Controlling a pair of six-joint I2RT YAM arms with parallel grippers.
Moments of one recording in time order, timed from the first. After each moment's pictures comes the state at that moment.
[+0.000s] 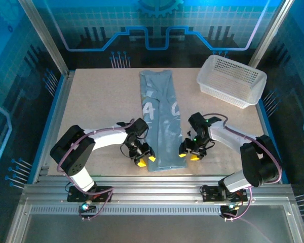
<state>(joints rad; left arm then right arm) -0.67 1.67 0.88 -0.65 0.64 -1.06 0.43 1.47 0.81 -0.93 -0.46 0.58</state>
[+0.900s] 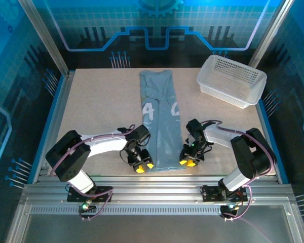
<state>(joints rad) -0.76 1.60 0.82 -0.69 0.55 -1.17 0.46 1.57 0.75 -0.84 -0.52 0.61</state>
